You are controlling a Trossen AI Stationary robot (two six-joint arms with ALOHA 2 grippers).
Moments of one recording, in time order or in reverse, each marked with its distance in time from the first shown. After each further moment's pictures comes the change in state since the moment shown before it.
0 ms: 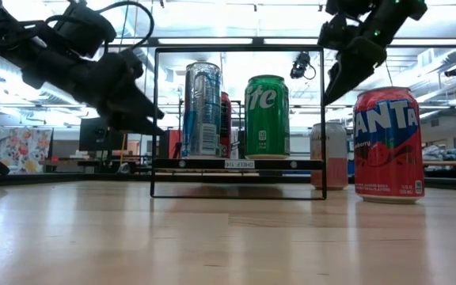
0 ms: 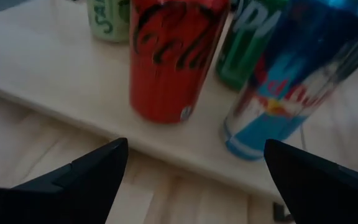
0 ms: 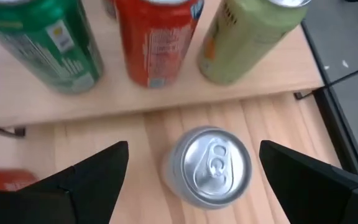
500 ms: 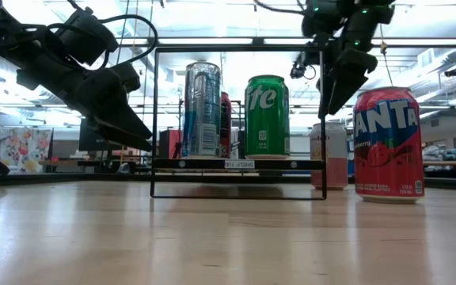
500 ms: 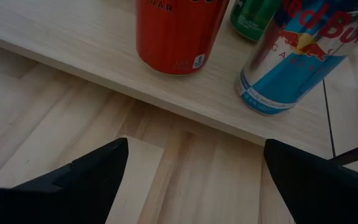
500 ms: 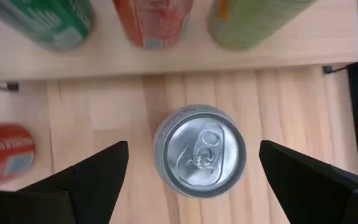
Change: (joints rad) left arm 0.000 0.000 0.000 -0.143 0.000 0.009; right arm -0.116 0.212 0.189 -0.221 -0.135 -0.146
